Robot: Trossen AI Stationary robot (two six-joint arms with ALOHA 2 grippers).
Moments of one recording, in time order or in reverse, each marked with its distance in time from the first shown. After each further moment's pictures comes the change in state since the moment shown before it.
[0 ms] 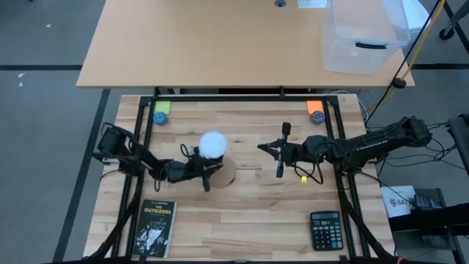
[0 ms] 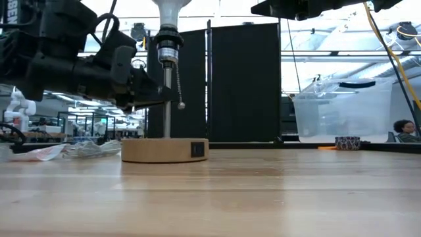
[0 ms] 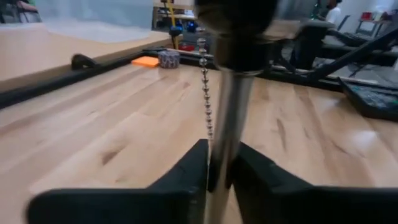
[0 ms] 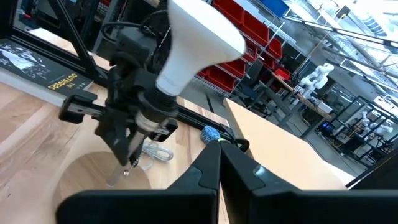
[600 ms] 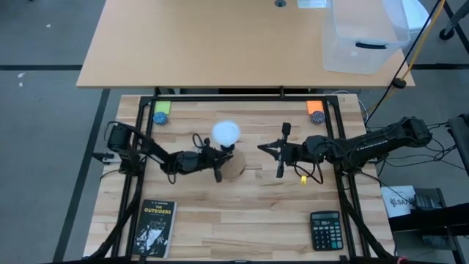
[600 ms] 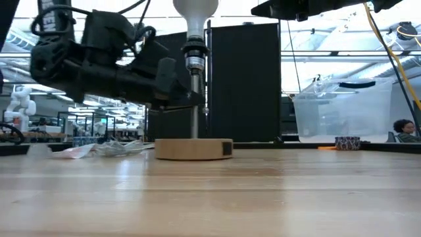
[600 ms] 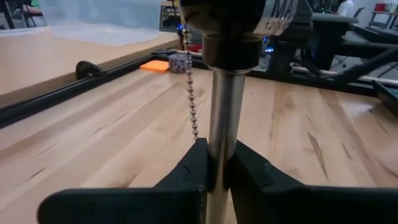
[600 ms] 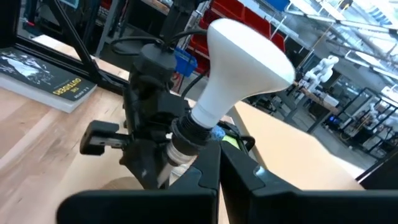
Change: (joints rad) left arm 0.170 0.084 0.155 -0.096 0.142 0.036; right arm -0.003 0.000 0.000 -0.012 -0.005 0.056
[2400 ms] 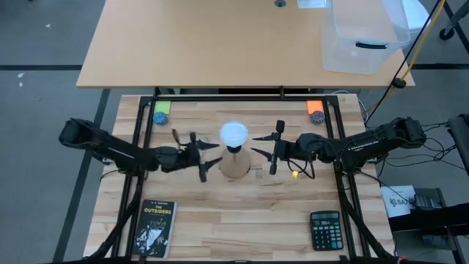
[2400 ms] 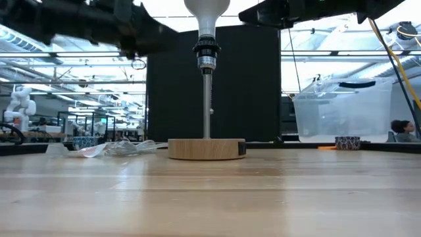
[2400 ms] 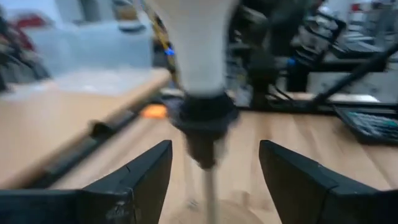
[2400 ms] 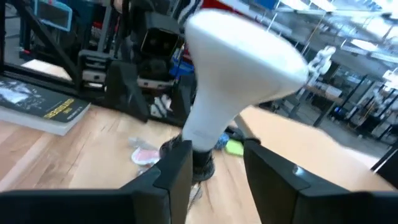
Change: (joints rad) left arm -0.107 -0.610 -0.037 -0.476 -0.075 0.174; right arm -0.062 0.108 0.000 0.162 -0.053 0.087
